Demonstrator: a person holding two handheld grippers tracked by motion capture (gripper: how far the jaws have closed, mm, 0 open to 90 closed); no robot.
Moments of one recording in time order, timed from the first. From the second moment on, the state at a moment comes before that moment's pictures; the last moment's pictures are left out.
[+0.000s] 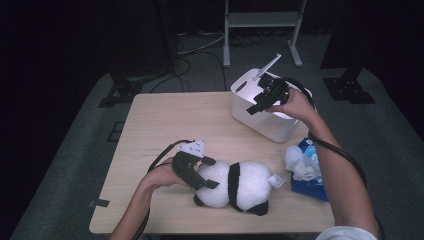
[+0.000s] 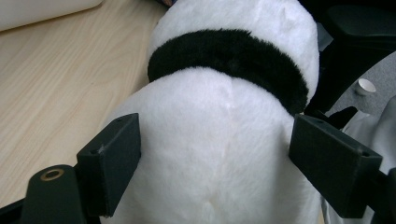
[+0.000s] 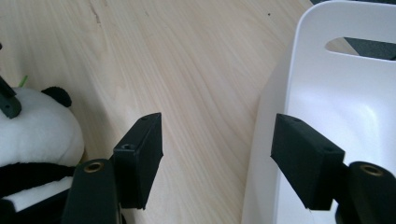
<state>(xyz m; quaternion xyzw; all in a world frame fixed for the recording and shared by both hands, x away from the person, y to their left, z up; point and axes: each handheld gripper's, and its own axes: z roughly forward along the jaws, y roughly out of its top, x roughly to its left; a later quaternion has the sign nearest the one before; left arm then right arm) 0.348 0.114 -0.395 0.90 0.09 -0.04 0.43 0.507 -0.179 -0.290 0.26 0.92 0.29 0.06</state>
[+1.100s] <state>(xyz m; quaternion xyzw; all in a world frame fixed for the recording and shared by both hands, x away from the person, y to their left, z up) 0.346 0.114 -0.395 0.90 0.08 -0.04 0.43 0.553 -0.164 -0.316 0.27 0.94 0.22 0.08</state>
